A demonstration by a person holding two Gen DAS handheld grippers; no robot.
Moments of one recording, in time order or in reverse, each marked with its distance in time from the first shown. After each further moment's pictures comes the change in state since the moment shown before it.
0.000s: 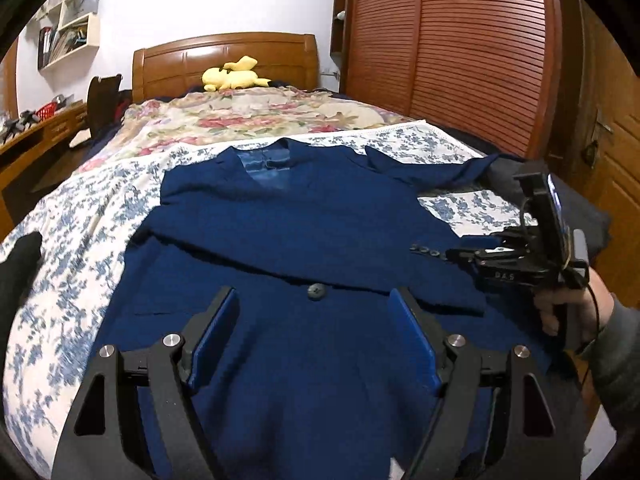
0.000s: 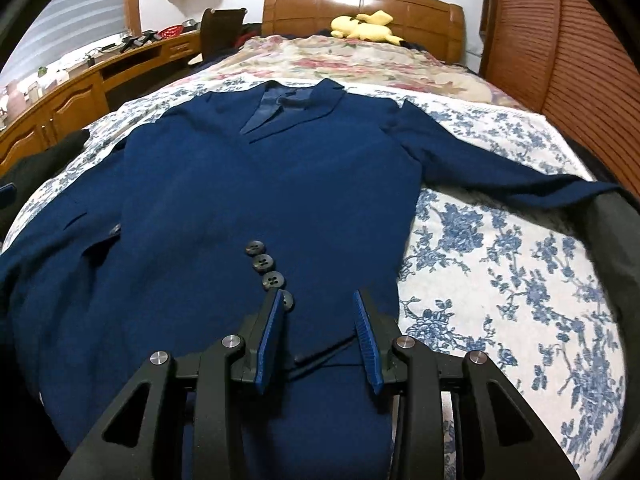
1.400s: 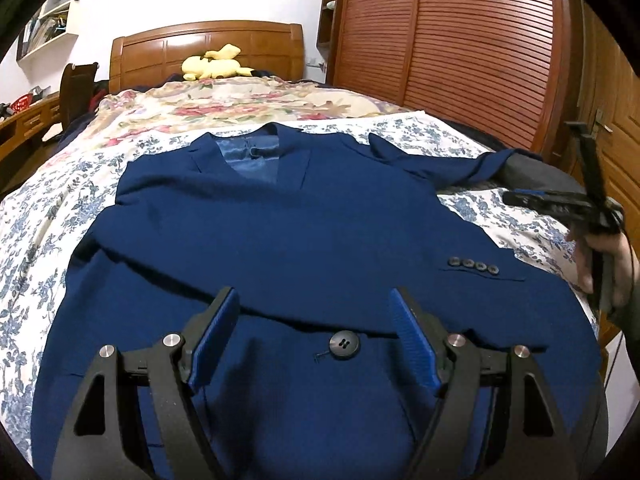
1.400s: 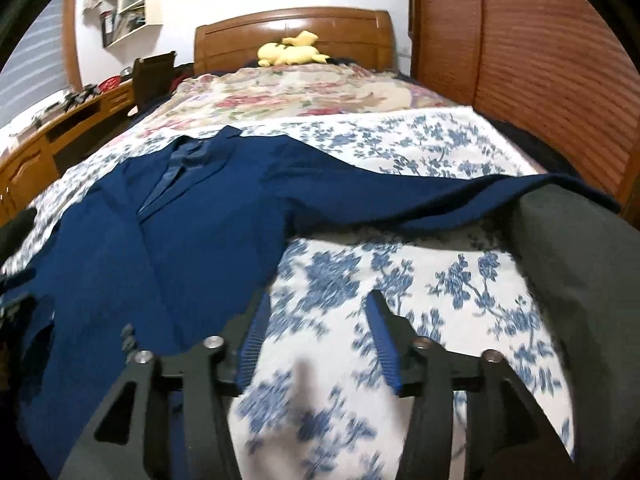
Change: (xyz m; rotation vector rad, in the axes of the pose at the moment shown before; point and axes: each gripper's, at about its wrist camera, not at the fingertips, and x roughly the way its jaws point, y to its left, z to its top) left arm 0.092 0.025 0.014 0.006 0.010 -0.081; right arm -0.002 -0.099 0.023 0.187 -0.084 -0.146
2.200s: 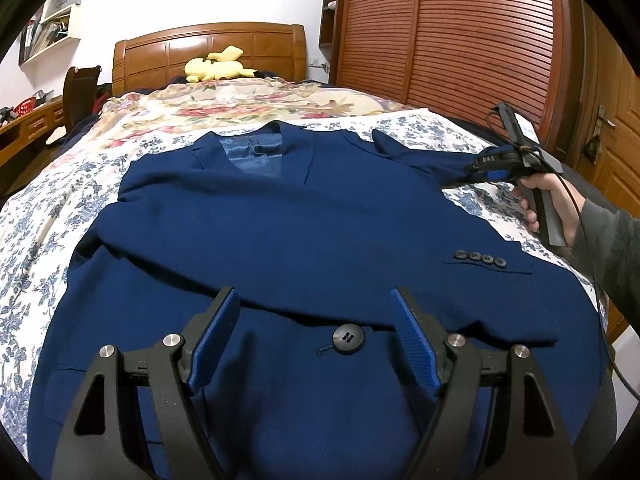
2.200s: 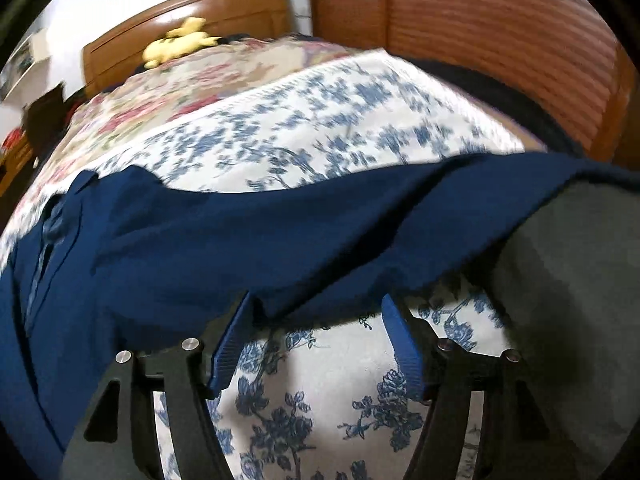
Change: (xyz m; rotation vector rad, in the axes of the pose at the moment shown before) left arm 0.003 -0.003 -0.007 0.013 -0.002 0.021; right arm 0.096 -0.036 0.050 0.293 0.119 -0.220
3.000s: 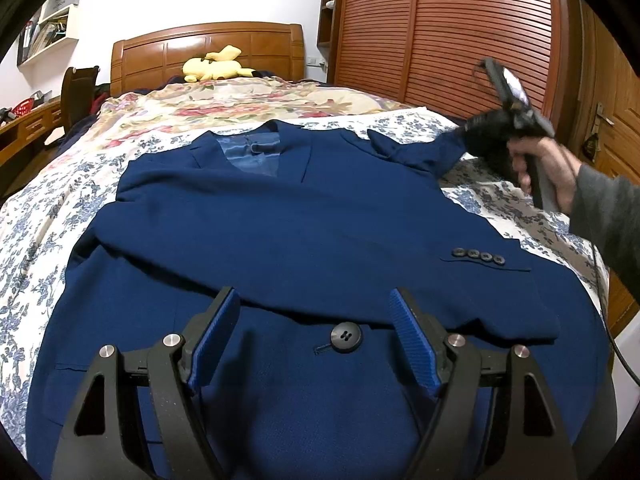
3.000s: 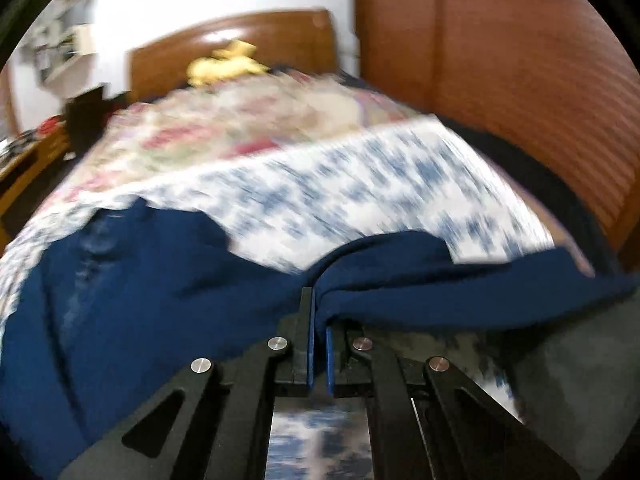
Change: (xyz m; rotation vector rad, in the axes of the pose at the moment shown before) left arm 0.001 -0.005 -0.002 0.004 0.004 -0.001; right arm -0.061 0.047 0.030 -0.181 -0.176 0.105
